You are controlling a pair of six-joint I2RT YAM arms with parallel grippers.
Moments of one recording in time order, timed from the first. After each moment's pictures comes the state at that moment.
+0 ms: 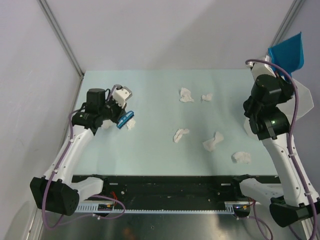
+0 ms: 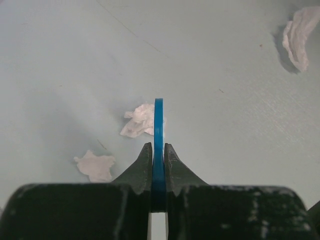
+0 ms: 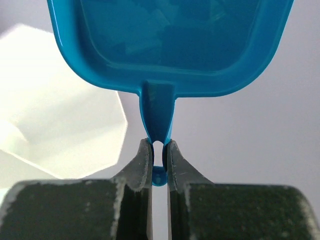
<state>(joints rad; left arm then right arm) -0.19 1.13 1.06 -0.61 0.36 0.45 0.25 1.02 1.33 -0.39 1.13 -0.94</state>
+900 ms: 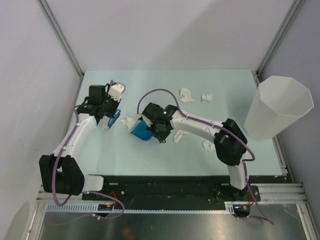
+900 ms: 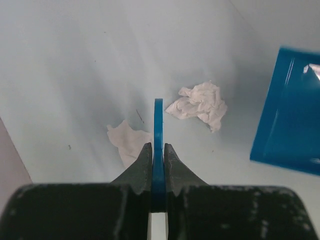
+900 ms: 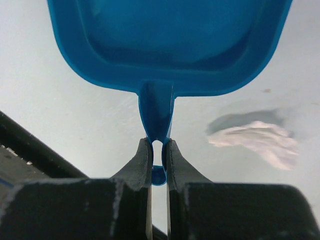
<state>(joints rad) -0.10 1.30 1.08 -0.53 0.14 0.40 0.95 1.95 1.67 -0.88 0.03 0.02</state>
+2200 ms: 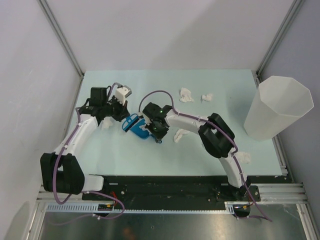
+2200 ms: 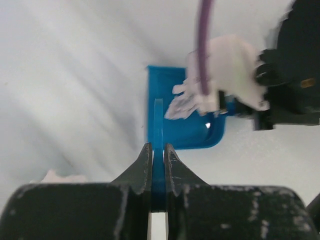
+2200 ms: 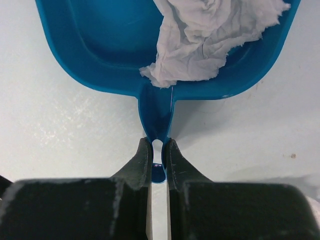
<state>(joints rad) -0.10 1.33 1.04 -0.50 0.57 0.40 0.90 2.19 1.73 -0.77 -0.09 0.08</state>
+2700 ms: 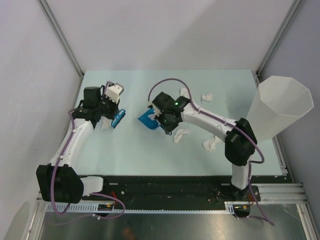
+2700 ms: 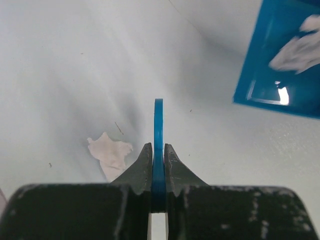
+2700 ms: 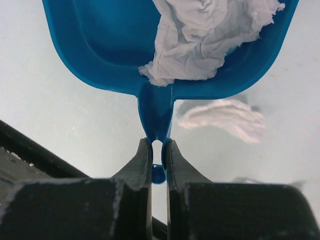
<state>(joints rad) -0.07 1.24 1.04 -0.52 0.32 0.39 0.87 1.94 1.66 -0.90 0.00 0.08</state>
